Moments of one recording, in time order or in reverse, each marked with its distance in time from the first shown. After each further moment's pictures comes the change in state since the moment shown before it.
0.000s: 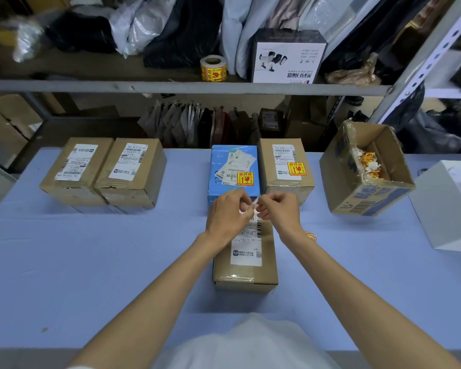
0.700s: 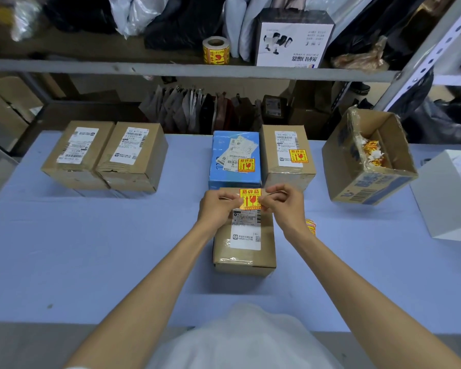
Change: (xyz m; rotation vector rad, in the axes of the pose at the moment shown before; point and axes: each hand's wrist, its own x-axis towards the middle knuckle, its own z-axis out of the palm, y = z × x) left_hand -0.015 -0.019 0.001 -0.662 -0.106 -0.623; right_hand -0.018 0.016 -0.015 0.070 -0.031 -0.035
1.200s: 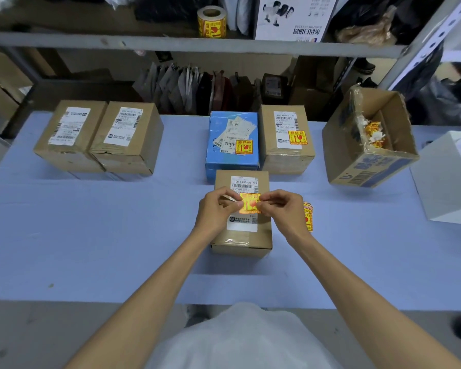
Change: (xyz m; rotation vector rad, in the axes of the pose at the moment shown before) left_hand -0.033 -0.028 0.003 0.155 -0.017 0.182; right_hand -0.027 0.031 -0.015 -0.107 -0.066 0.018
